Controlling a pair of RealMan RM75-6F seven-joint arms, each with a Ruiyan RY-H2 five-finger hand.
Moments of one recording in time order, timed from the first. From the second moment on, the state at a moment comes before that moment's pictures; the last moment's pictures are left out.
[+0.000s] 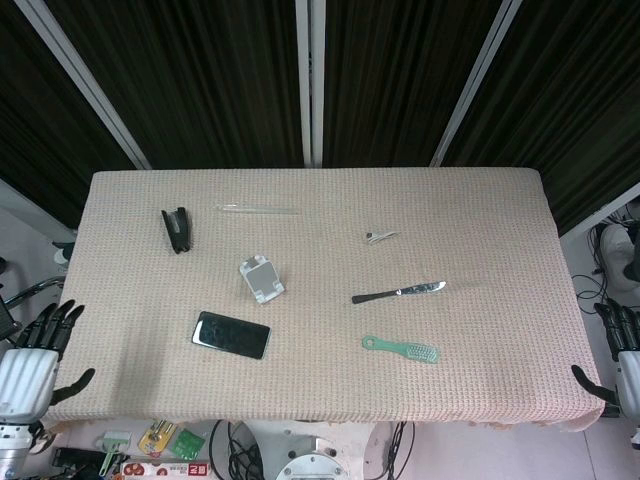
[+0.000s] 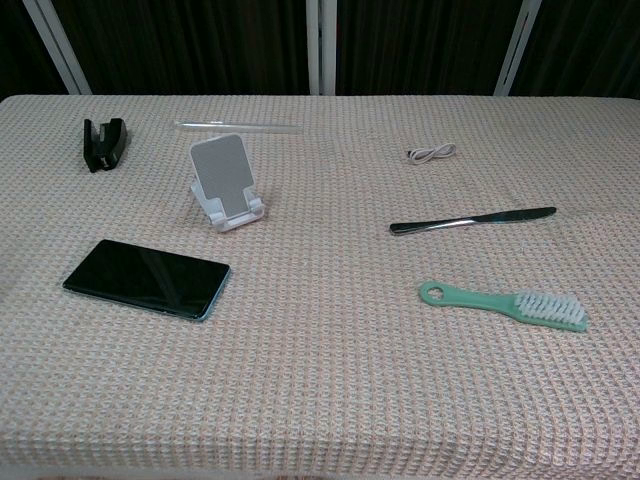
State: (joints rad) left arm -0.02 -1.11 0.03 -1.66 1.63 1.56 0.11; right arm -0.04 -1.12 0.04 -1.47 -1.52 1.56 0.15
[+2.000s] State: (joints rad) left arm -0.50 -1.45 -0.07 -1.59 1.30 0.91 0.43; right arm -0.08 -1.09 0.08 -1.44 -1.45 1.59 0.21
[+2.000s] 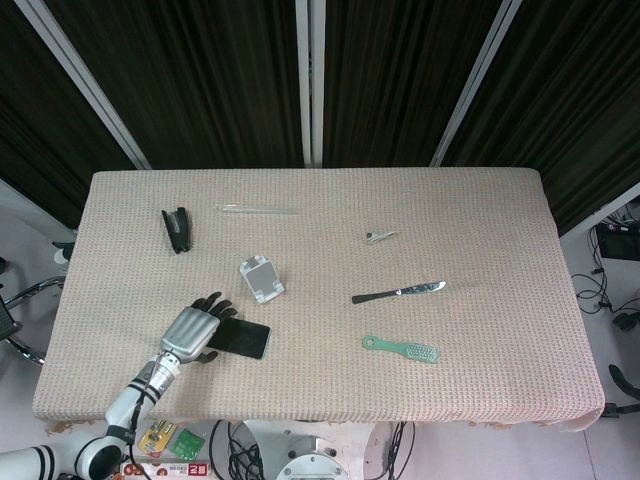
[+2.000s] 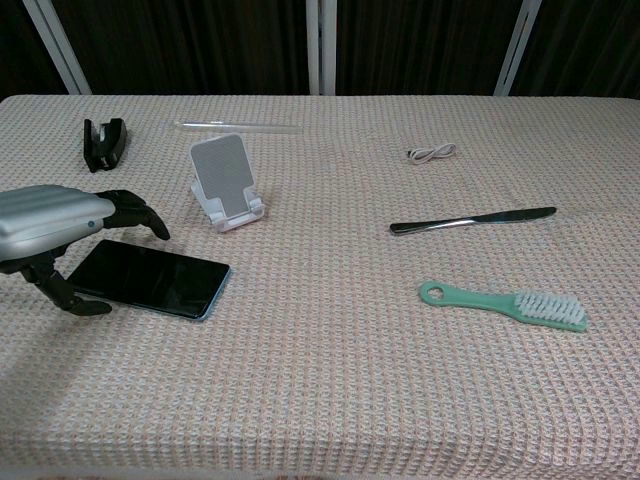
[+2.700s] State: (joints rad) left arm -0.60 -1.41 -0.05 -1.62 1.18 0.84 0.50; right arm -0.08 -1.09 0.09 -1.44 -1.44 1.59 0.20
